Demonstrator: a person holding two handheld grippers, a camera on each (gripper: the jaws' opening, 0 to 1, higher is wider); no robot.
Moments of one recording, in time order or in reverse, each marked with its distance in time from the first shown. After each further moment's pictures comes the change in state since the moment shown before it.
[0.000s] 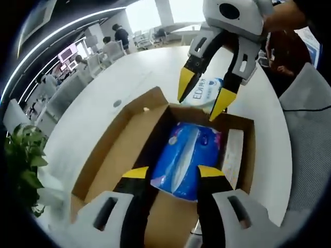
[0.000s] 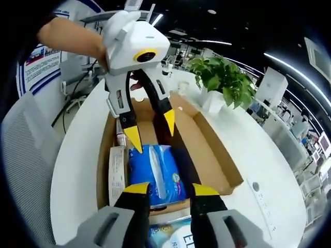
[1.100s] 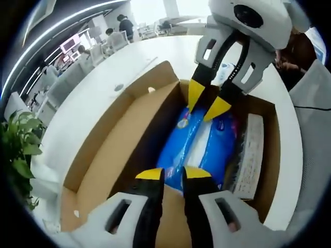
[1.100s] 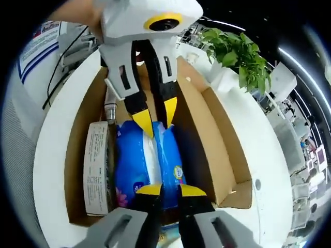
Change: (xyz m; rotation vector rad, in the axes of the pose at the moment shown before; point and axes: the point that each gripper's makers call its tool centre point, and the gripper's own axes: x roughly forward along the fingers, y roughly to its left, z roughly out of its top) left arm 0.026 0.011 -0.027 -0.041 0.061 0.017; right arm 0.048 0.001 -0.026 -0.131 0.235 -0.017
